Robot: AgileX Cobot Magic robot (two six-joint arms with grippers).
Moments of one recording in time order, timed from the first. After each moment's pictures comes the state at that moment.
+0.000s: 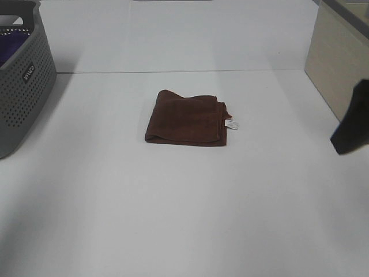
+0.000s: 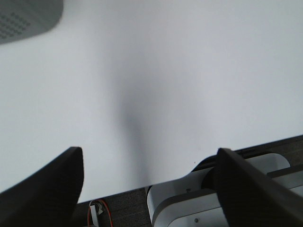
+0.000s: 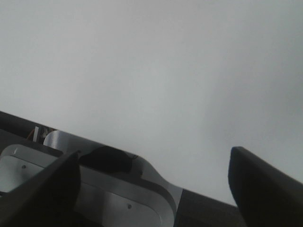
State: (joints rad) left arm -0.18 1.02 -0.99 -0.11 1.22 -0.01; right arm 0.12 1.16 -0.91 0.26 1.11 -0.22
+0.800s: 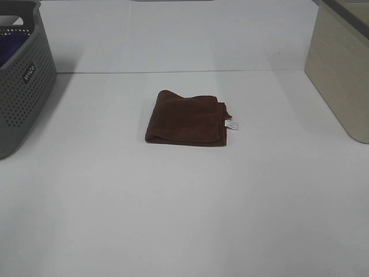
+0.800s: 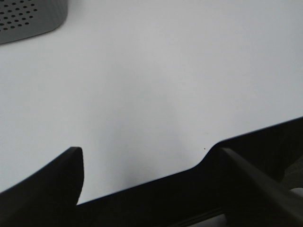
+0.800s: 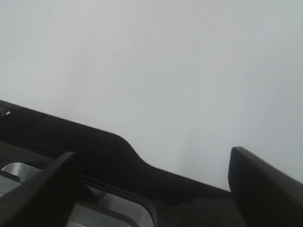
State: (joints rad) left arm -0.18 0.30 -0.54 -0.12 1.13 0.06; right arm 0.12 0.46 -0.51 0.18 1.07 -0.22
